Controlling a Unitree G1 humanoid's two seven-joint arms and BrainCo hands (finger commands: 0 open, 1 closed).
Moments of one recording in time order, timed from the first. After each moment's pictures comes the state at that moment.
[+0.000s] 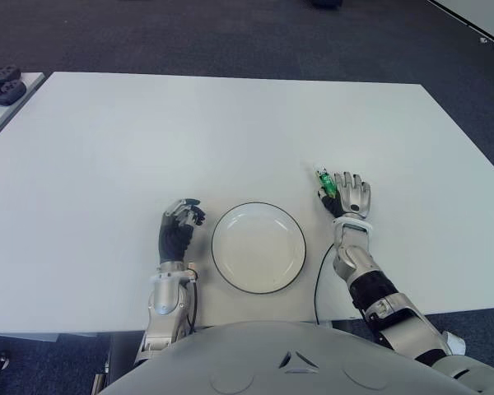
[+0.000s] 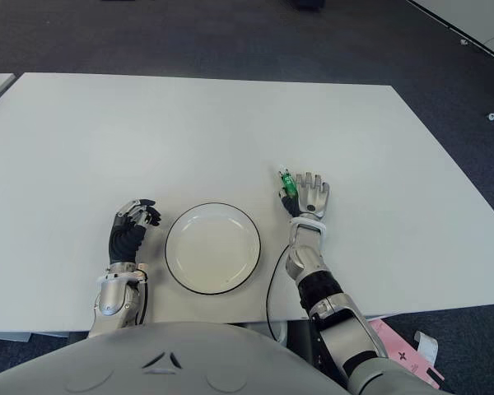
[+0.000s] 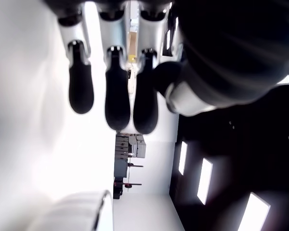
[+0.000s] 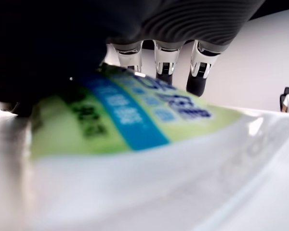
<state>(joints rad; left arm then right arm) 0.41 -0.07 -0.09 0.12 0.00 -0.44 0.14 -0.20 -0.29 0.39 0.58 -1.06 0.54 -0.32</state>
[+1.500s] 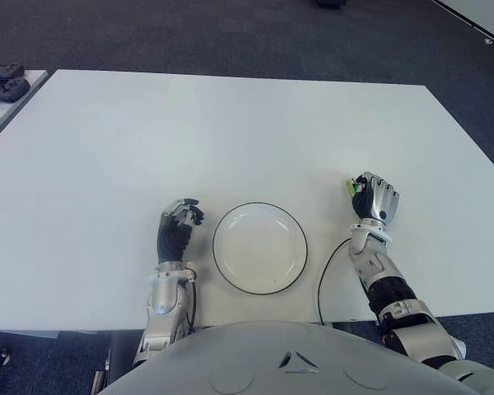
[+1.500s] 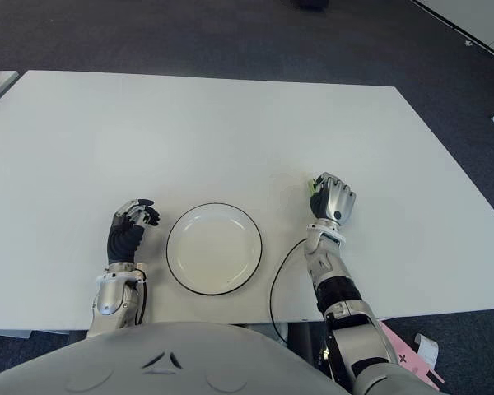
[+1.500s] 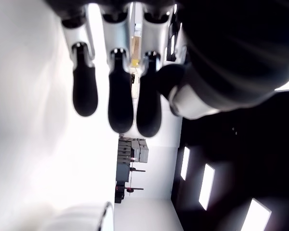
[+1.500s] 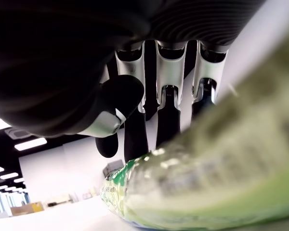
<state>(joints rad) 0.41 -0.07 -0.07 0.11 -0.02 -0.40 0.14 -0.14 -0.32 0.19 0.64 -0.70 0.08 -0.79</state>
